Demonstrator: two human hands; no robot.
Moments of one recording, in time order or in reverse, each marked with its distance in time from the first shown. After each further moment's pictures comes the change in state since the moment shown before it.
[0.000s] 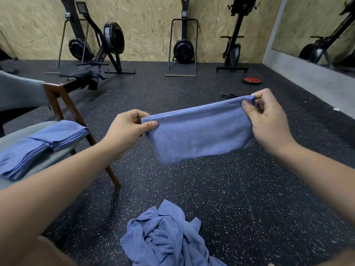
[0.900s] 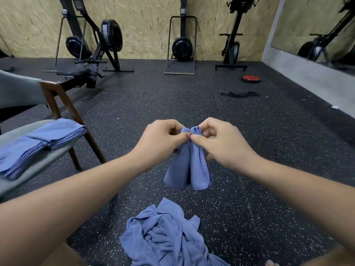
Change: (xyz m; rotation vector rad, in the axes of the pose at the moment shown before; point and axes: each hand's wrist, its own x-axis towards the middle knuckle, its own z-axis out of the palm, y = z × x) left_hand -0.041 0.041 0.069 0.110 -0.163 0.089; right_hand -0.052 -0.046 0.061 0.068 -0.425 0.155
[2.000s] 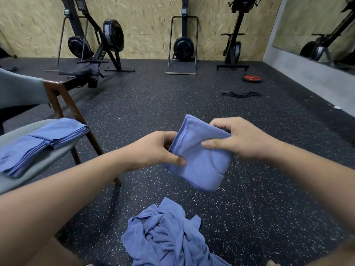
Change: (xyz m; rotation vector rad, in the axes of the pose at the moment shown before) left_hand -0.005 -0.021 -0.027 -0.018 -0.459 -0.066; right_hand 0.013 0.008 -0.051 -0.158 -0.334 -0.185
